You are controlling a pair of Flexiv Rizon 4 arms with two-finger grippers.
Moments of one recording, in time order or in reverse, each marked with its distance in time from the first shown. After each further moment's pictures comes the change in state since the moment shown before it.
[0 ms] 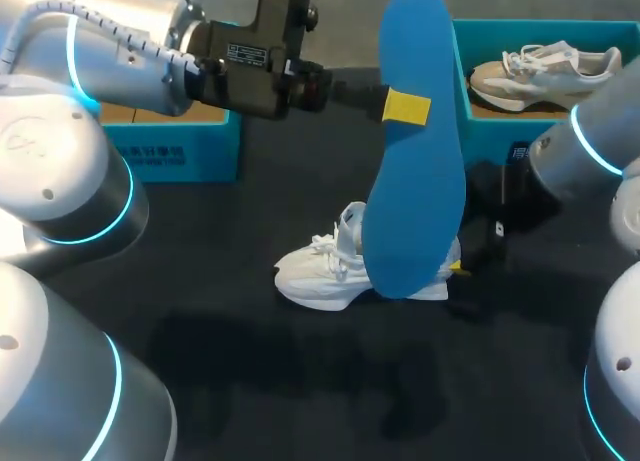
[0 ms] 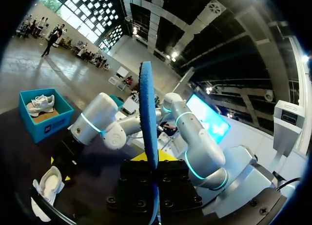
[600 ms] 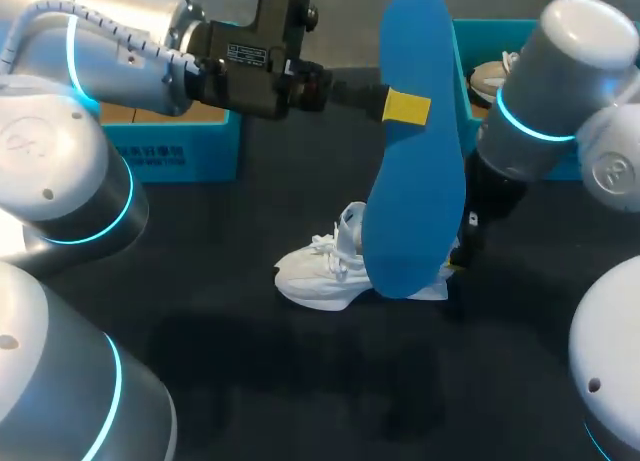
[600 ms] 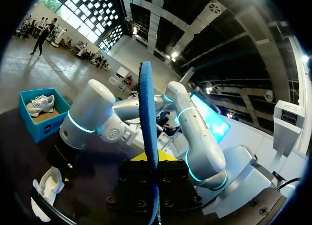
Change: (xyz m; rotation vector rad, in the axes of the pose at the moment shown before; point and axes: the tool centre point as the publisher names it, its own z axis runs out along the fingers) left arm 0.000 0.000 0.000 0.000 0.000 0.000; right arm 0.004 0.009 -0.010 0.290 -0.013 -0.013
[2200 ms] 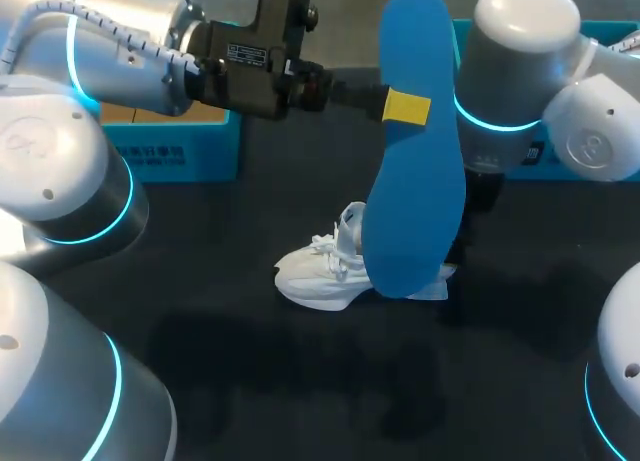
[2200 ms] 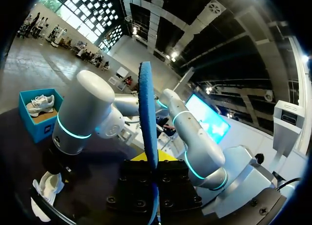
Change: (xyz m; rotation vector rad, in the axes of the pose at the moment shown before) left arm 0.000 0.000 0.000 0.000 0.000 0.000; right arm 0.005 0.008 -0.014 0.143 -0.028 -0.025
